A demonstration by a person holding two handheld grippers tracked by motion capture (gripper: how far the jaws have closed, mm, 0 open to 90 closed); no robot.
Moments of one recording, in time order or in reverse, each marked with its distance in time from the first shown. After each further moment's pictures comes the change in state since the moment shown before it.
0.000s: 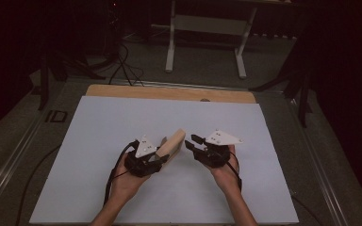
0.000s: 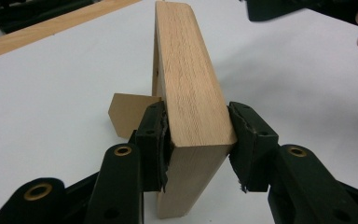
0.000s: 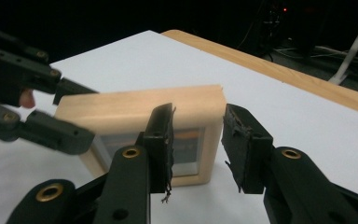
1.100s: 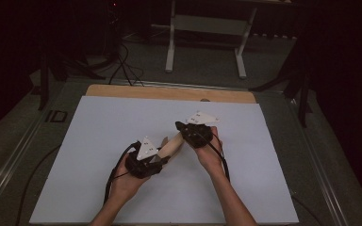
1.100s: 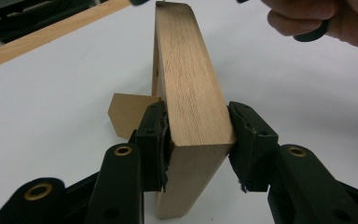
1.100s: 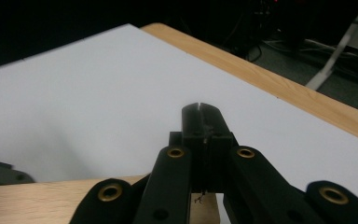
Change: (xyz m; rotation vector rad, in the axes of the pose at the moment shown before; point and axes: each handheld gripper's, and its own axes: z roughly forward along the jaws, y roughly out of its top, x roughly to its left) left arm -0.002 -0.001 0.000 0.002 -0.007 0.056; right arm -0.006 0.034 0.065 0.080 -0.062 -0.036
